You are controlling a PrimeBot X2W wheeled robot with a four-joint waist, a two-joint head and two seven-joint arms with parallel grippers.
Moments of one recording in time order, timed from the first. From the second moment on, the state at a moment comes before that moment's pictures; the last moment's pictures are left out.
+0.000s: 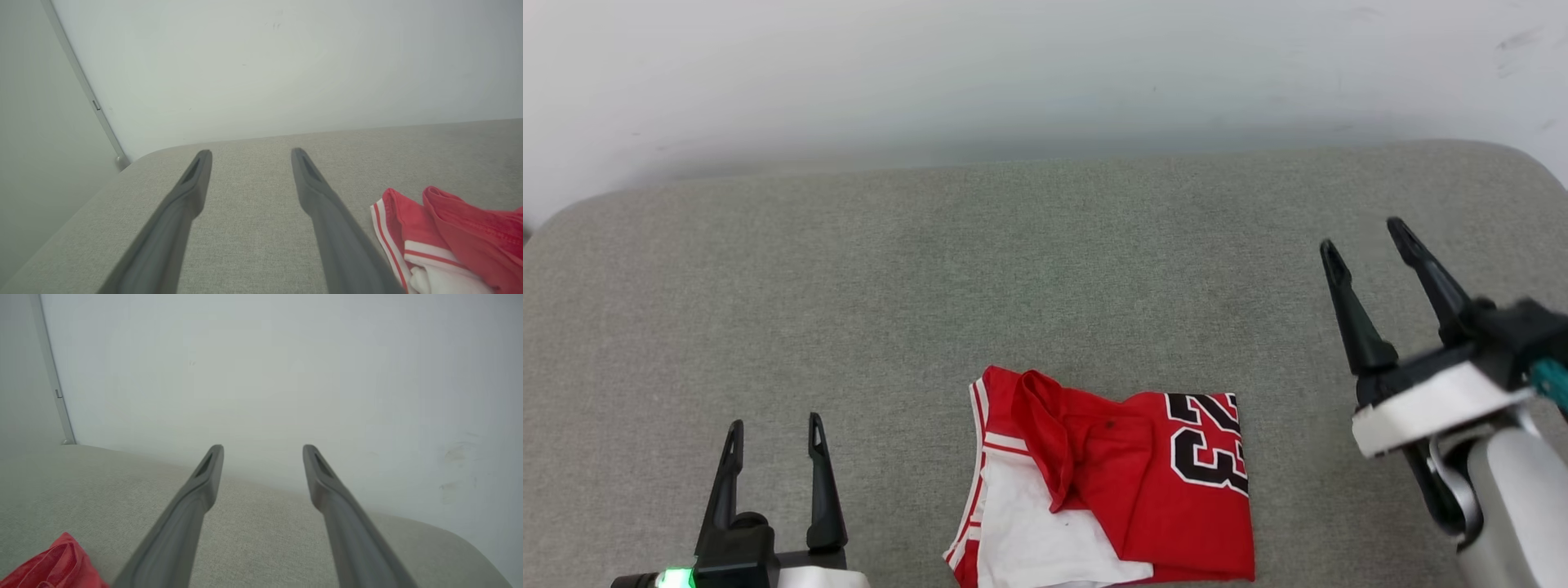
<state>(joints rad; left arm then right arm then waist) 0.15 0.11 -0.07 -0.11 -0.02 0.23 -0.26 -0.37 -0.32 0.24 0.25 0.28 0.13 -0.26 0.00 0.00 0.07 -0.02</state>
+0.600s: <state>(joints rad) 0.18 0.10 -0.03 -0.11 -0.02 0.19 -0.26 0.03 -0.10 0.06 0.03 0.17 0.13 -0.26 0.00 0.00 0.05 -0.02</state>
